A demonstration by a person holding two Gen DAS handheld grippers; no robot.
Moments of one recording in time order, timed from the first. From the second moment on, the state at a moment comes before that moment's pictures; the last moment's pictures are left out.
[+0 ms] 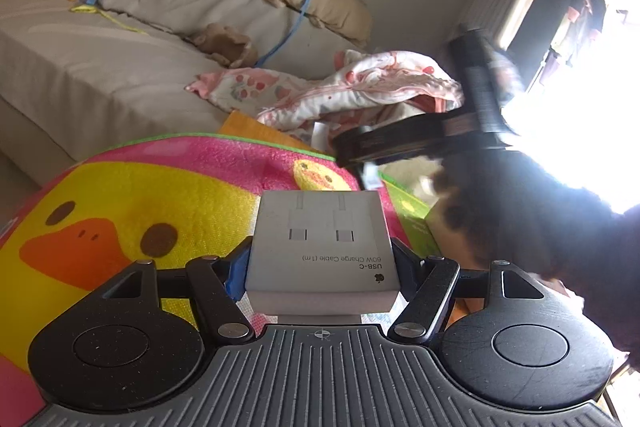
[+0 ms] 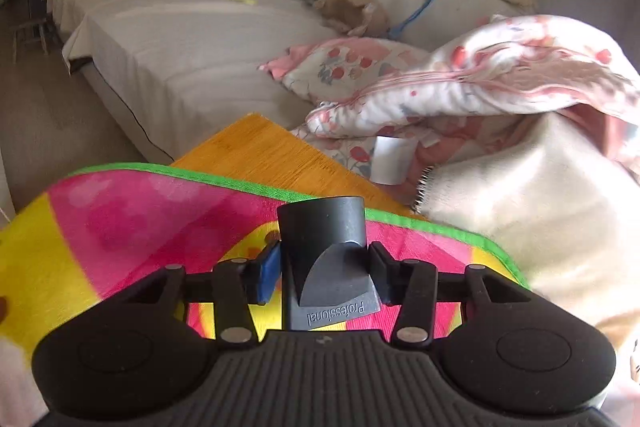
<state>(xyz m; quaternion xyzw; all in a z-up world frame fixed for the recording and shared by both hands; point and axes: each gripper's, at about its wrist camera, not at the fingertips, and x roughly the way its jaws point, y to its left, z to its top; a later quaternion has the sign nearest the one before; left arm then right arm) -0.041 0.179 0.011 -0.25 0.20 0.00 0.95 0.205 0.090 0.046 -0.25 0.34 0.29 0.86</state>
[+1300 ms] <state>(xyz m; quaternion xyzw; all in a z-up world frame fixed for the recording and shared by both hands) 0.181 -0.087 0.112 -0.05 0.34 -0.19 0.92 -0.043 -0.290 0.062 -0.04 0.26 0.16 0.95</state>
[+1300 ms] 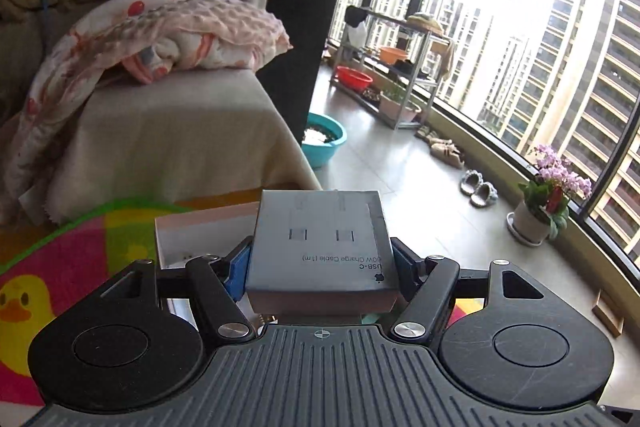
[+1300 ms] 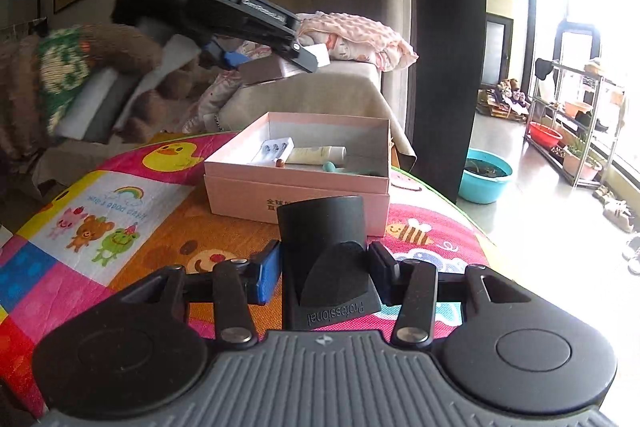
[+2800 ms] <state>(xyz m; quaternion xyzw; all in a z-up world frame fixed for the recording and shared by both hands) 0.015 0.020 0.049 -0.09 0.29 -0.14 0.94 0.139 -0.226 0.142 -0.08 0.27 0.11 0.95</state>
